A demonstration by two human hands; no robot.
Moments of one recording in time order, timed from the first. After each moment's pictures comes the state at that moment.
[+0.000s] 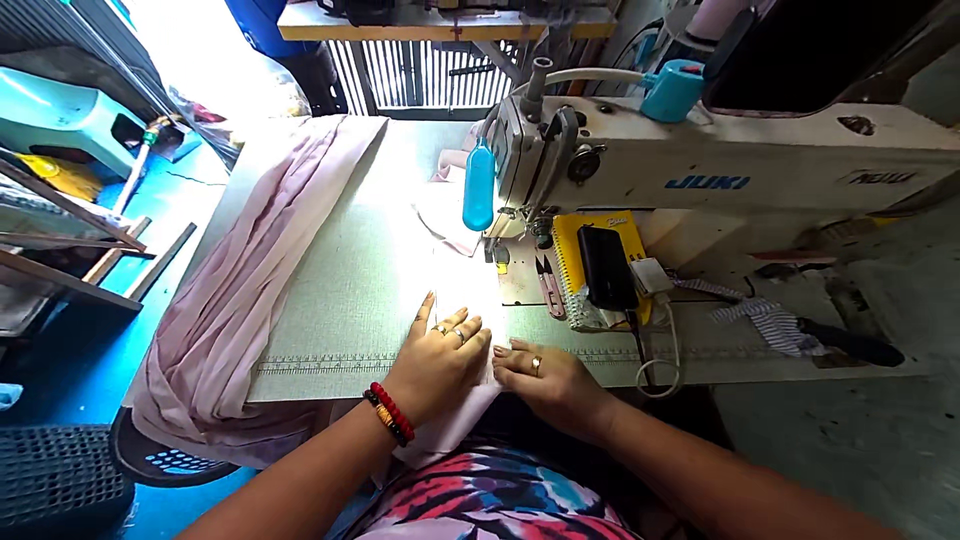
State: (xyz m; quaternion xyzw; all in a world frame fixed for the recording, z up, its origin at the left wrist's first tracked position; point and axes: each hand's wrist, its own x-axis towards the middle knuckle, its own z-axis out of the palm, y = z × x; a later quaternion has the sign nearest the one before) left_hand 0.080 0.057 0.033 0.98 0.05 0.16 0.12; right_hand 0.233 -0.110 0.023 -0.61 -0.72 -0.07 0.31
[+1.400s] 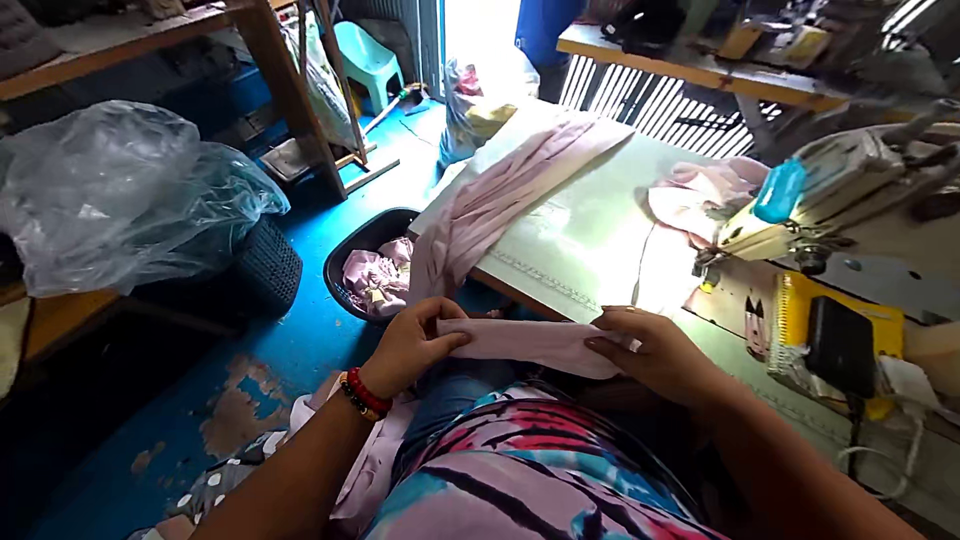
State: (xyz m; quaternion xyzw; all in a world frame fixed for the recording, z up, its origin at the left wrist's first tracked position) left_hand -0.197 0.018 0.078 0.69 0.41 0.33 0.50; right_hand 0.138 -0.043 0.091 -0.51 -0.79 0.19 0.29
